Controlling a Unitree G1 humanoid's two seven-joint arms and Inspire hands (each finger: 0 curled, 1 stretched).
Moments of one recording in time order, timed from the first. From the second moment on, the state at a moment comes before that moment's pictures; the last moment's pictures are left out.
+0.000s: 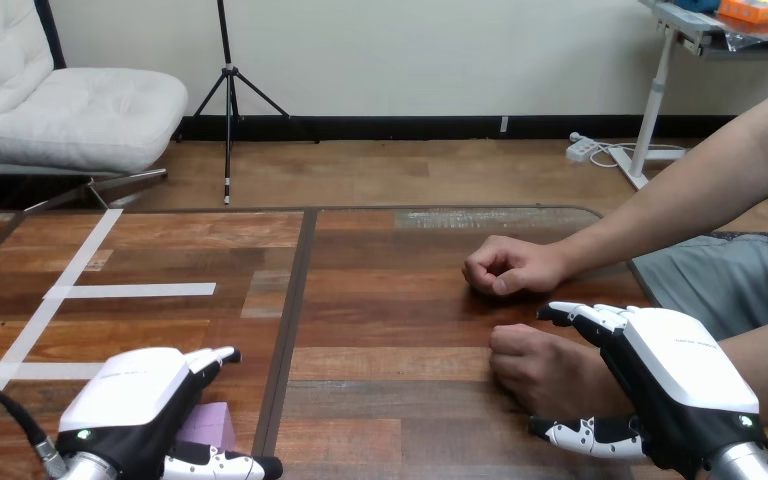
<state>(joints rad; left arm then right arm) 0.19 0.57 -0.10 -0.01 0.79 -0.10 -0.13 0.27 -0.47 0.03 -0.21 -0.70 -0.14 0.06</state>
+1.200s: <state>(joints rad) 0.17 0.59 -0.12 -0.01 0.80 -0.06 -0.20 0.27 -0.47 0.03 -0.21 -0.70 -0.14 0.07</state>
